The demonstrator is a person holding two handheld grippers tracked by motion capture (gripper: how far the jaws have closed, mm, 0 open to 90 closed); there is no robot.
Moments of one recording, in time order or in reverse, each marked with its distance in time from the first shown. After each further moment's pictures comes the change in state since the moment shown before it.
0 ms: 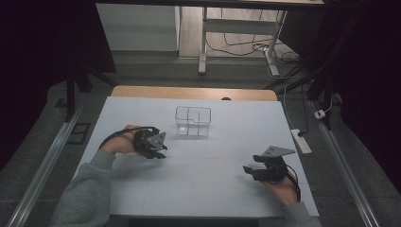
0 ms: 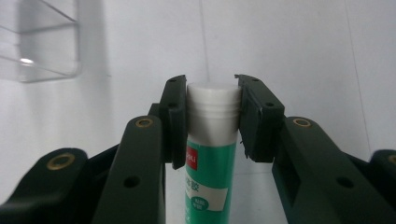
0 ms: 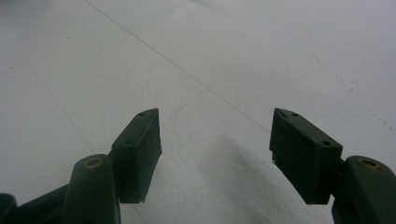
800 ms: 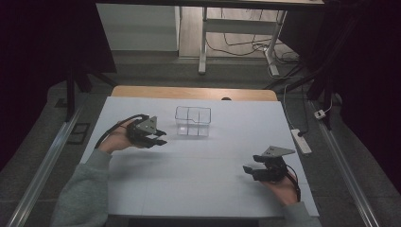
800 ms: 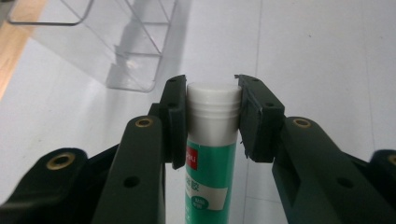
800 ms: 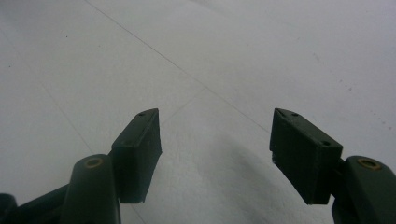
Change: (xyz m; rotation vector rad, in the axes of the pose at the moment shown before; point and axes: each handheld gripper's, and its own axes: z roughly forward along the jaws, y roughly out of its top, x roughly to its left) left arm 0.009 -0.011 -0.027 -0.194 0.138 -0.223; right arm 0.000 0.000 0.001 0.002 -0.002 -0.002
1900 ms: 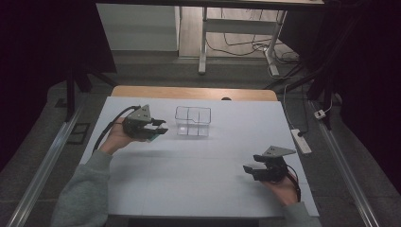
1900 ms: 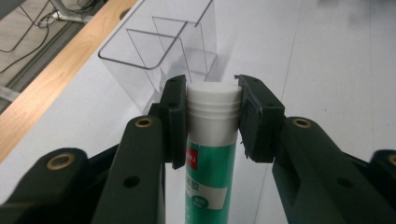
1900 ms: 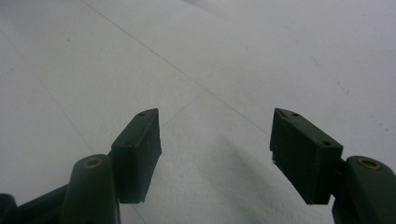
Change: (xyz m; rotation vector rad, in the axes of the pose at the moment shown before) left arm 0.006 0.004 -0.018 -0.198 0.095 -0.190; right arm 0.001 0.000 -0.002 -0.012 0.001 0.005
